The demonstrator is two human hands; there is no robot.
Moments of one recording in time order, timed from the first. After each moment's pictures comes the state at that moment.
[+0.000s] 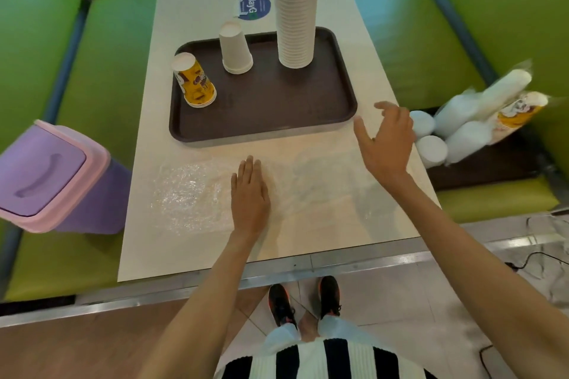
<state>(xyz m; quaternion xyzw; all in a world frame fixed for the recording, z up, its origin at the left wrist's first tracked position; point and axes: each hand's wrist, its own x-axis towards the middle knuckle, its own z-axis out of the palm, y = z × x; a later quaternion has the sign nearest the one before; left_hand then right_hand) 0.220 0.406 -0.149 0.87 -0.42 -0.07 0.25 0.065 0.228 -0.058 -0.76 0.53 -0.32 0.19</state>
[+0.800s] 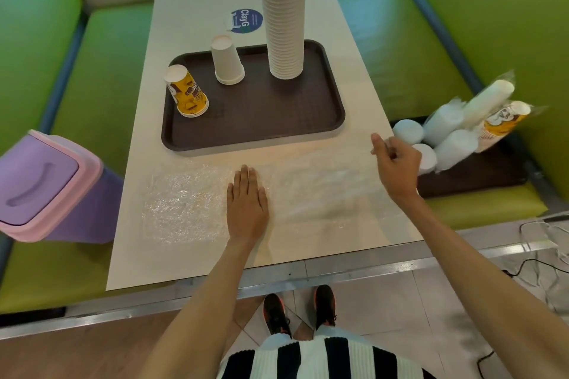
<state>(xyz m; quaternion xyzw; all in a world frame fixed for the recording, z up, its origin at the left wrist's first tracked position) 0.209 0.400 -0.157 0.89 -0.41 -0.10 0.18 0.013 0.213 -0.088 -0.71 0.44 -0.42 0.35</state>
